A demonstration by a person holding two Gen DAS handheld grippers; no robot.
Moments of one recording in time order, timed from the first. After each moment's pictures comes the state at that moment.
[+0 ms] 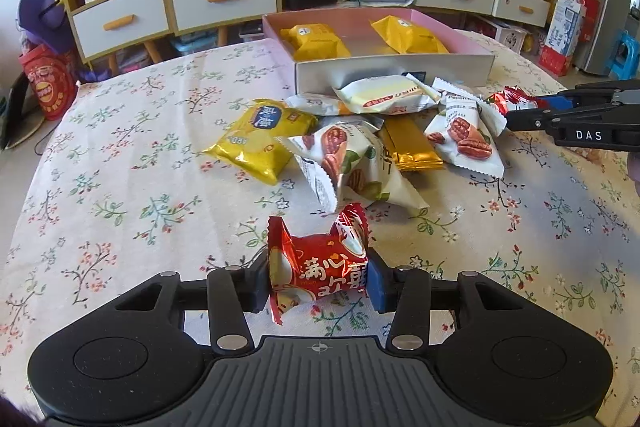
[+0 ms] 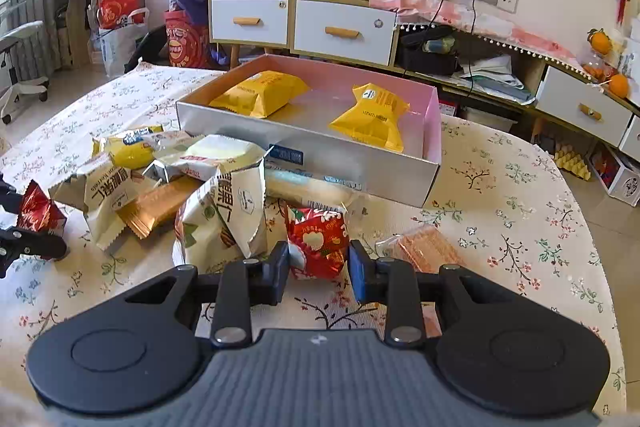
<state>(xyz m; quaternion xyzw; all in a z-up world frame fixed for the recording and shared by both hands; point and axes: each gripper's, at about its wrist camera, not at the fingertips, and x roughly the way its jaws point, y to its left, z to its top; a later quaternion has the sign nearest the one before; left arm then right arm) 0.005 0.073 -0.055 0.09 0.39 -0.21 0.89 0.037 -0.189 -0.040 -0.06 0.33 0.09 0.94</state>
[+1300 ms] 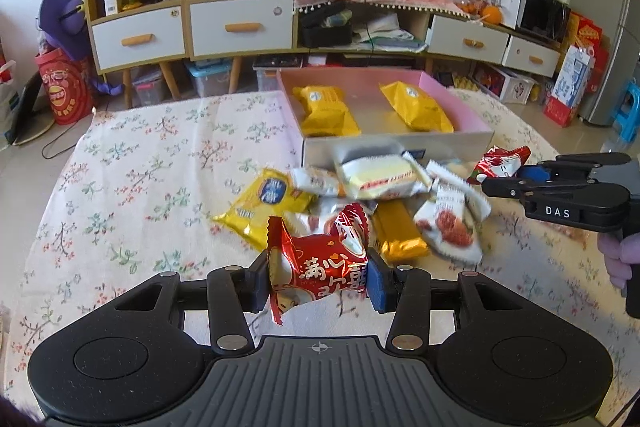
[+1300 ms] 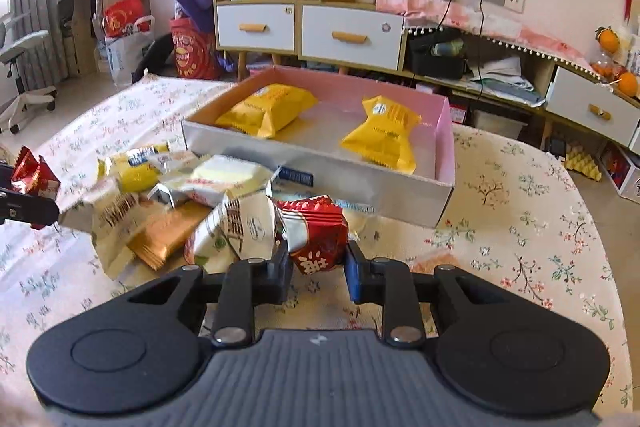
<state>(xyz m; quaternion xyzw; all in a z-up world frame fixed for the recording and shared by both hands) 0.017 0.064 -0.007 0.04 0.36 -0.19 0.91 0.049 -0.186 -0.026 -0.04 0.32 0.11 0.94</state>
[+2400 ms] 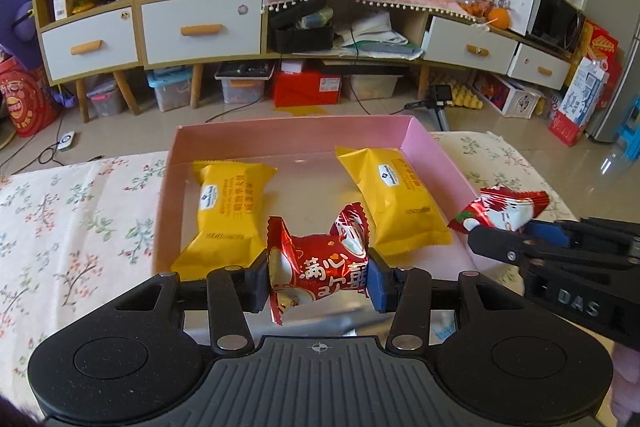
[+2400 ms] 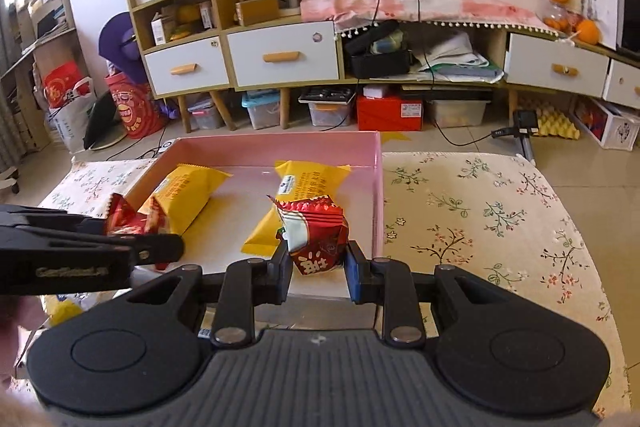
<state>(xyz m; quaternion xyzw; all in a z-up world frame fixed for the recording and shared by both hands) 0.171 -0.067 -0.020 0.03 0.38 -0.20 0.90 0.131 -0.229 -0.014 0.06 0.33 0.04 0.94</state>
